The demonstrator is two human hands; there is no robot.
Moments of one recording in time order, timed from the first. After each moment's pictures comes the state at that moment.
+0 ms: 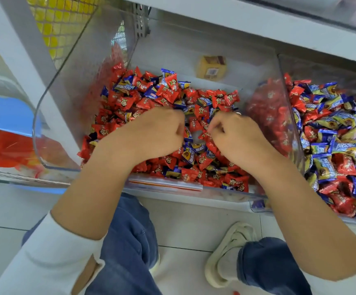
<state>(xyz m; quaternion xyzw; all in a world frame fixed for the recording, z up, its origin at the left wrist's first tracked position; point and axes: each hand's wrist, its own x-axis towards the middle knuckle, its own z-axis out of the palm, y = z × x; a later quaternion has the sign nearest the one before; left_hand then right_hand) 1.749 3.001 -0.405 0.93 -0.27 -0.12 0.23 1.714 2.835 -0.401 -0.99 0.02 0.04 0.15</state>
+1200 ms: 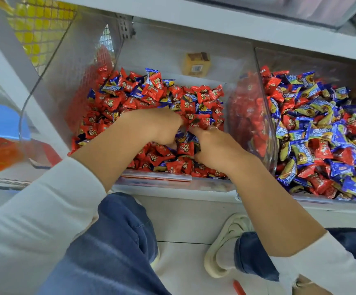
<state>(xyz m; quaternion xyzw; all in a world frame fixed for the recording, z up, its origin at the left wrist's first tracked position) 1.775 2.956 -0.411 0.90 -0.35 -0.27 -0.02 1.702 2.826 -0.431 -0.98 0.01 0.18 0.09</state>
